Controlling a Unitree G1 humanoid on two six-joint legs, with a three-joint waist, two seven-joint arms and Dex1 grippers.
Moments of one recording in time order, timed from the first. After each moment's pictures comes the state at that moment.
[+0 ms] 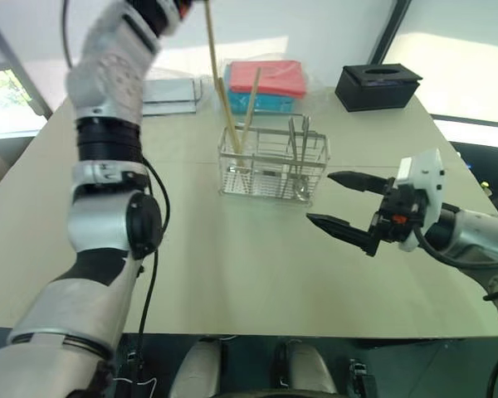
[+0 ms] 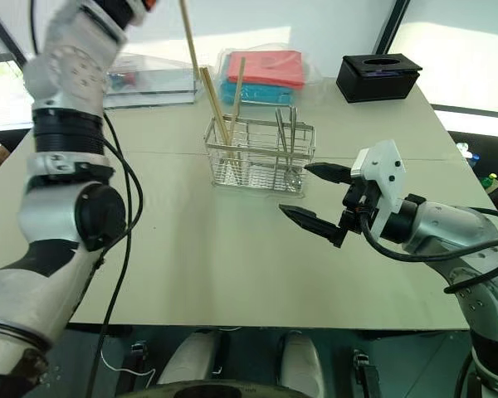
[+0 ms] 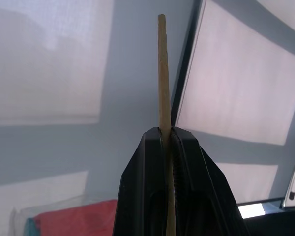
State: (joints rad) left arm -1.38 0.27 0.26 0.65 -0.42 0.33 -0.45; right arm -0.17 -0.85 -0.28 -0.67 0.88 0.74 0.65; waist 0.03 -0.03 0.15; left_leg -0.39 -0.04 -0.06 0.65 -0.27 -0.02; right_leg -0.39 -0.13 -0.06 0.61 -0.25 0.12
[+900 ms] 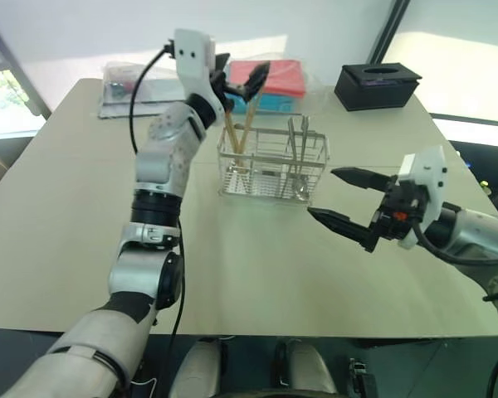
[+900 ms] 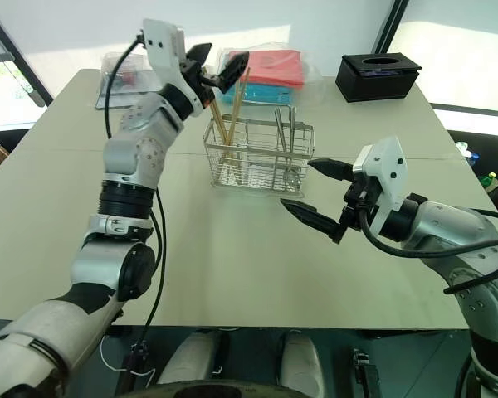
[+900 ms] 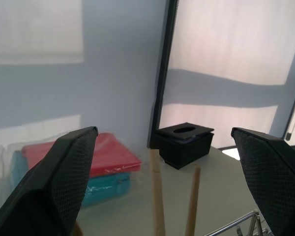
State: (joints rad) left arm -1.06 0.19 0.14 0.35 -0.35 0.37 -0.43; right arm -0.21 -0.84 -0.26 -0.64 0.87 0.73 0.62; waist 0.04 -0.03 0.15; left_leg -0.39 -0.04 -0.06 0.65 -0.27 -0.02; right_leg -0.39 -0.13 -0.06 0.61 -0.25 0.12
